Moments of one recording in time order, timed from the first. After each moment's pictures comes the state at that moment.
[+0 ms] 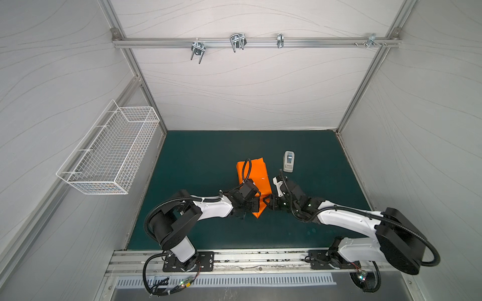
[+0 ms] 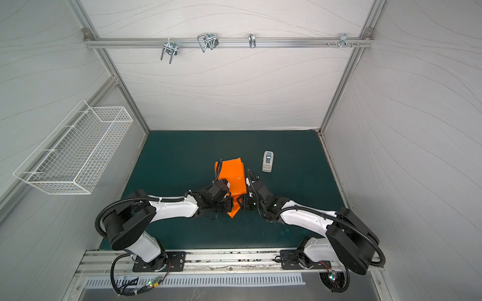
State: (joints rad) left arm -0.83 1.61 0.71 -0.06 0.06 -0.76; right arm 0.86 1.27 0.57 -0.03 -0.06 0.69
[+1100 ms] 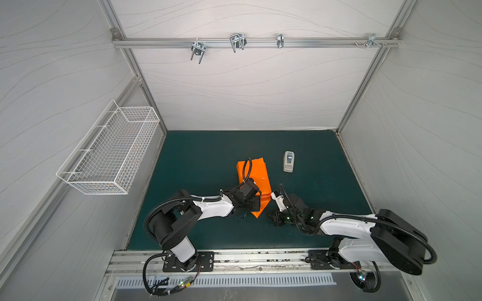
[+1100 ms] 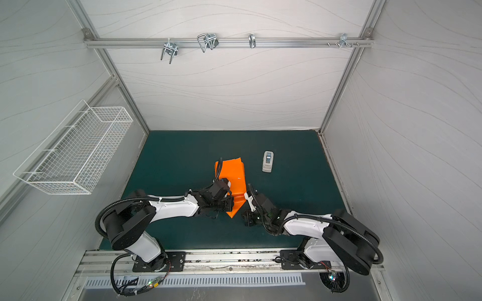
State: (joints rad) left arm -0.83 1.62 0.72 -0.06 0.06 -0.76; right arm 0.94 1.31 0.35 0.23 -0.23 0.61
